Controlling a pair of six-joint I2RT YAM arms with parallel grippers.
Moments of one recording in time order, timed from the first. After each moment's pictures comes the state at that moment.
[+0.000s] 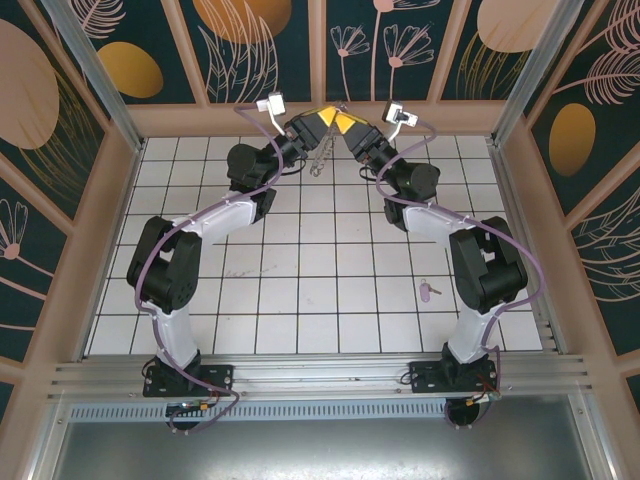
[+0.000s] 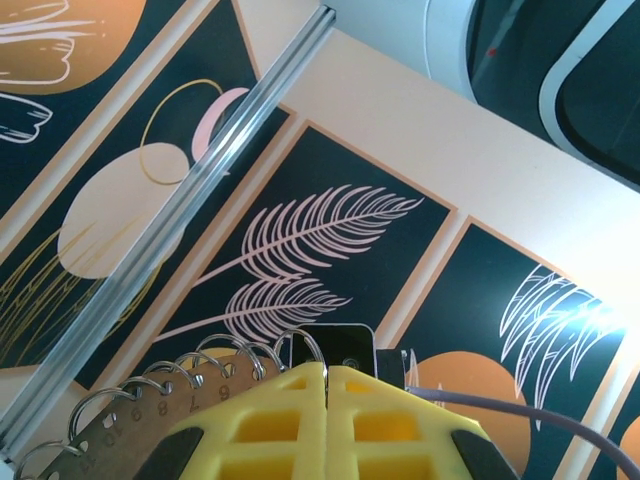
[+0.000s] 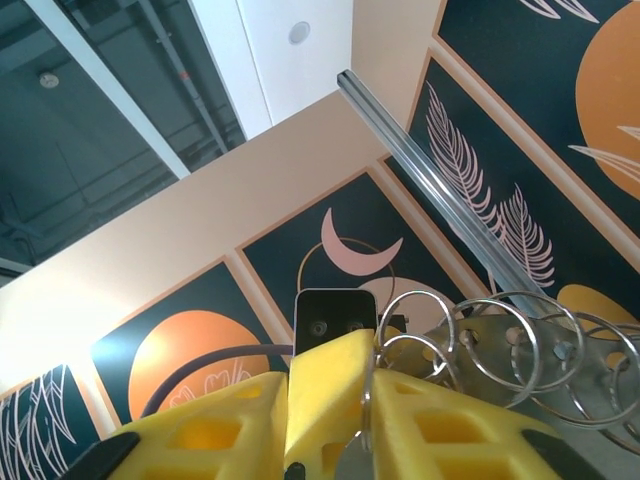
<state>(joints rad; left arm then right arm) -0.50 1.89 1.36 1.18 0.55 -1.07 0.42 1.80 1.14 1.47 -0.56 1.22</state>
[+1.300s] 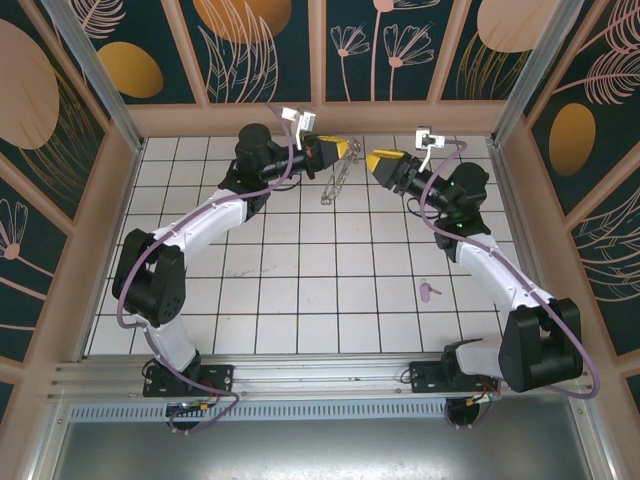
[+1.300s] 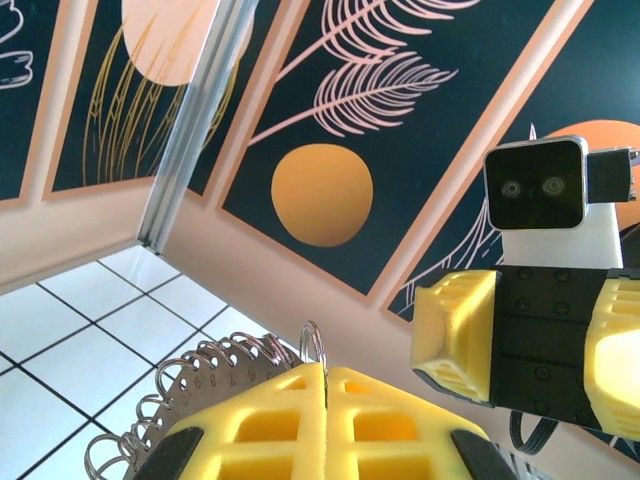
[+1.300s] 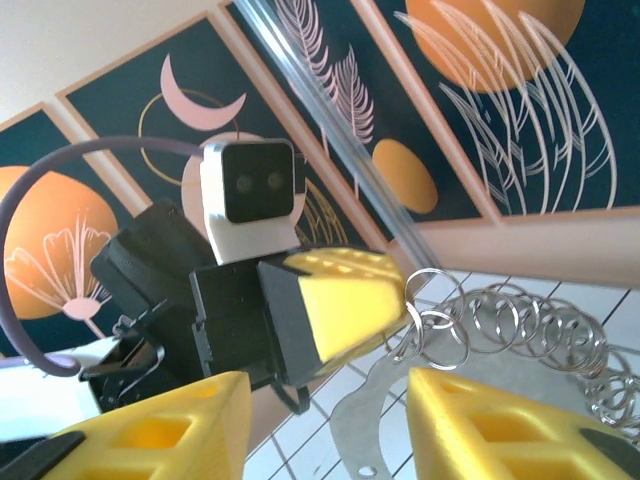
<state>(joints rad) -0.51 1.78 1.38 0.49 0.76 -0.54 0.24 1.28 0.86 0.67 -0.81 0.76</state>
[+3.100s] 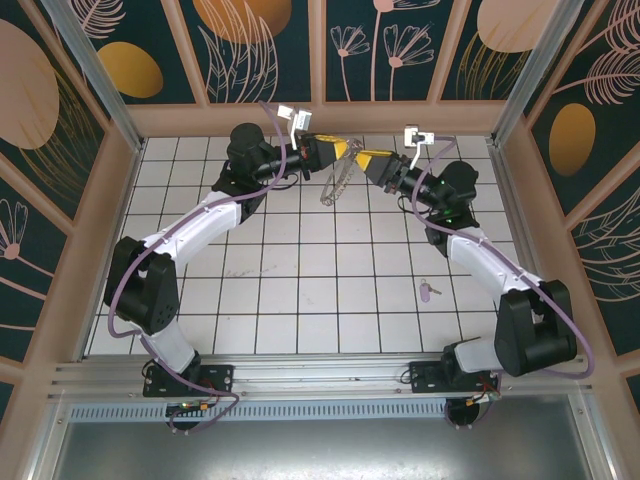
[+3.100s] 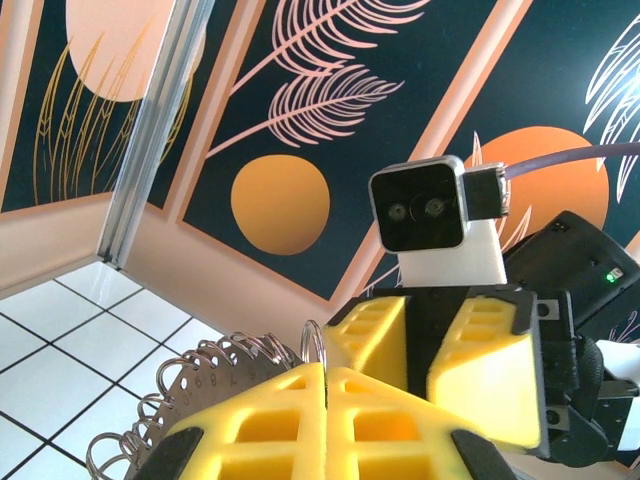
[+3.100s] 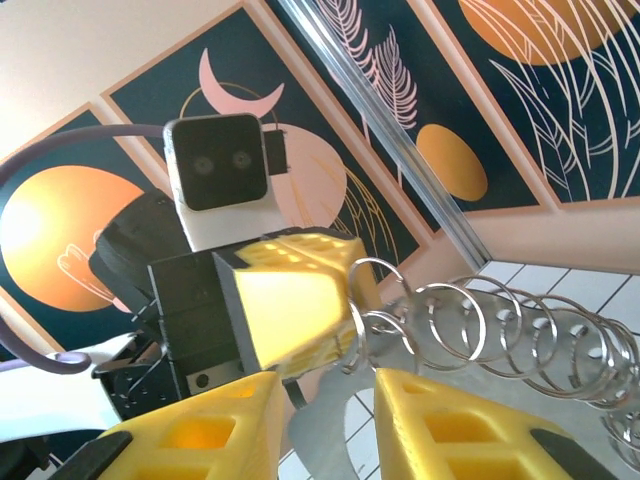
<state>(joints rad) -0.51 1.72 1.36 0.52 0.81 -0.58 0.28 1.37 0.89 0.79 -0.84 0.86</state>
